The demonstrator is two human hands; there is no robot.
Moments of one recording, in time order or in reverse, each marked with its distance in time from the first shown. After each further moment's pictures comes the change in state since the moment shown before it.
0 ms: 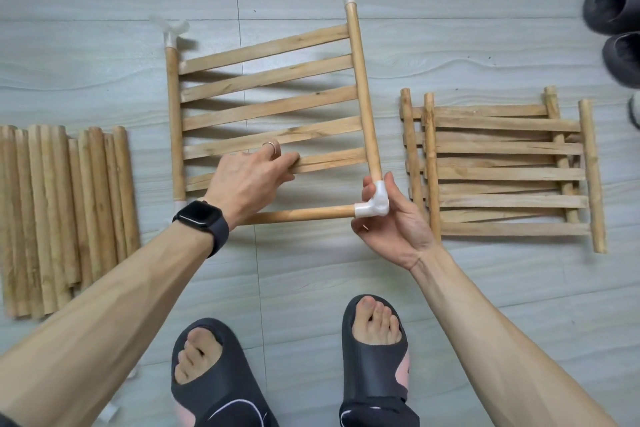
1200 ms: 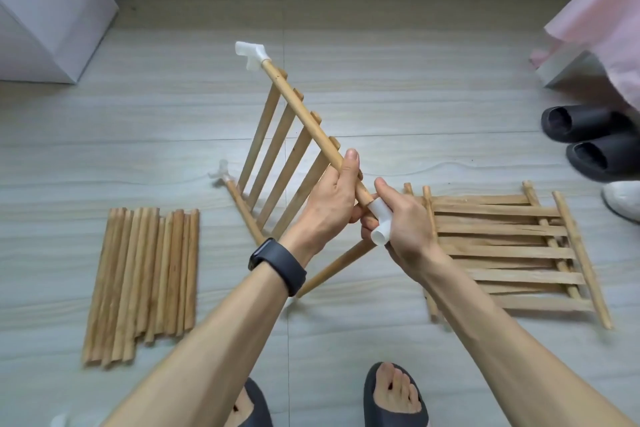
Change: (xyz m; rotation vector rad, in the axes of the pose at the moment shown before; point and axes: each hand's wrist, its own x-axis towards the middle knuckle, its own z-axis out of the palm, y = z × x) left_hand 0.022 0.092 -0.157 -1.467 0.146 -0.378; right_hand -0.063 -0.019 0.183 -0.855 0.072 -0.533
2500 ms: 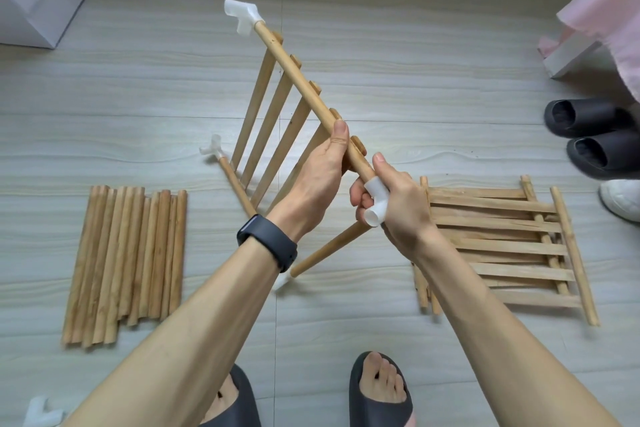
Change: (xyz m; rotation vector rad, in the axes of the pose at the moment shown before) left_hand 0.021 0.003 -0.004 -0.182 0.001 0.001; right_hand 0.017 -0.005 -0.006 -0.183 0.003 -0.026
